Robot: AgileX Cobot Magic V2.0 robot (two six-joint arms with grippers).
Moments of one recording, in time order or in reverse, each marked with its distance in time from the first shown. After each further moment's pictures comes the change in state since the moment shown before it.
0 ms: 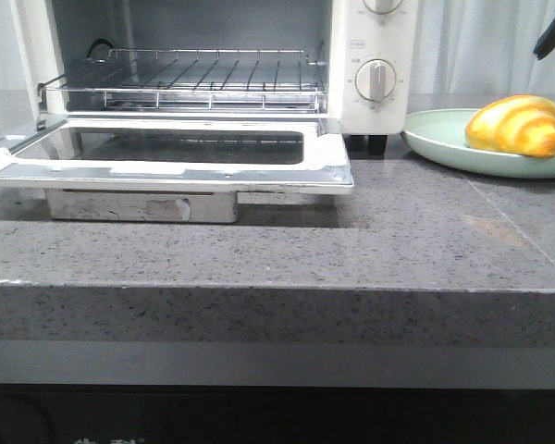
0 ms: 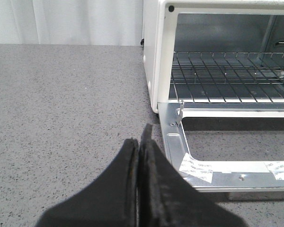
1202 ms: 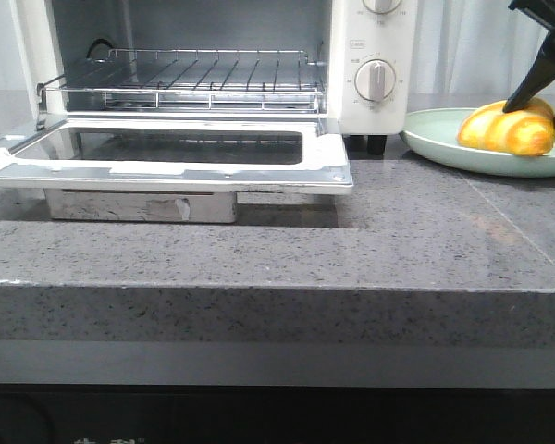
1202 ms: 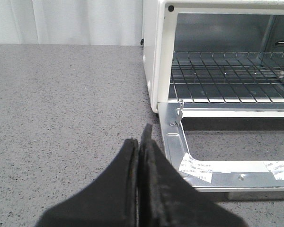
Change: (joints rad) left arm 0.000 0.000 0.000 0.000 0.000 0.000; right arm -0.001 0.156 -0.043 0.143 0.042 -0.084
